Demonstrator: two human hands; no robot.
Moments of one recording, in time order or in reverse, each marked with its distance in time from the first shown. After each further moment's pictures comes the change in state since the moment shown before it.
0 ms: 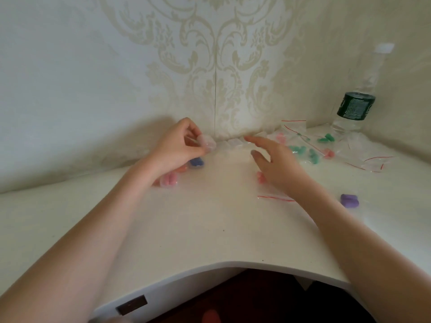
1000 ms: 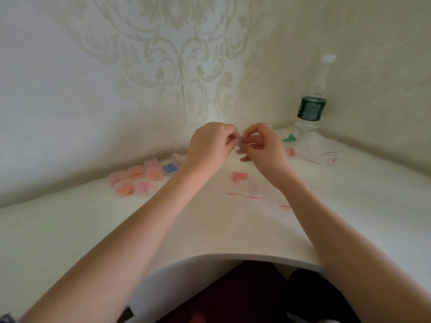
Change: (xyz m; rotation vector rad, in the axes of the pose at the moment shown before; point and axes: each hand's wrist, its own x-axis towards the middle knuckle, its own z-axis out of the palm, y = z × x) left_hand 0.013 0.056 0.093 0.620 0.169 0.562; right_hand -0.010 -0.004 -0.034 0.594 0.251 0.182
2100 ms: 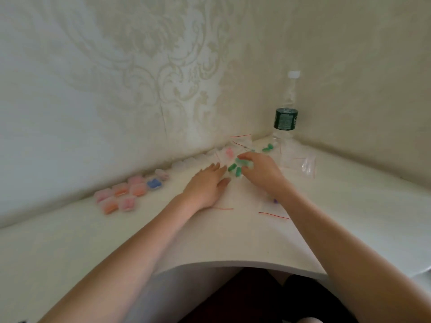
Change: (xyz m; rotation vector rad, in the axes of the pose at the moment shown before) left_hand -0.025 0.008 0.050 0.037 -0.557 -0.044; right_hand 0.012 0.031 -0.052 -0.750 -0.125 0.065
